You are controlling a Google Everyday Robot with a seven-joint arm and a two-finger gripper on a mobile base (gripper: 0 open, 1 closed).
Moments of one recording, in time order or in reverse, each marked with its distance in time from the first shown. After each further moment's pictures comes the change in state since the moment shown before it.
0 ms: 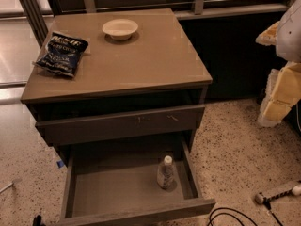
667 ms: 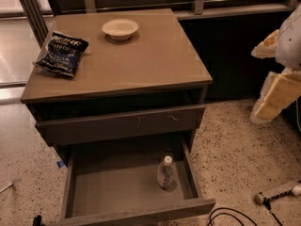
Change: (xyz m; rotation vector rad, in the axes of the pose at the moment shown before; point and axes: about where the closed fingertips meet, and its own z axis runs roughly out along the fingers) arm -0.002 0.003 0.011 0.003 -0.042 0.003
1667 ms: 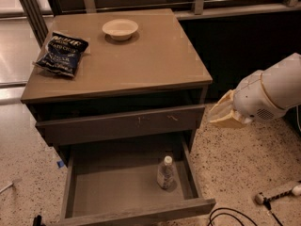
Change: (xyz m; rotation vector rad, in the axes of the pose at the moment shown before) arm -0.016 0.028 0.123 -0.087 -0.299 0.019
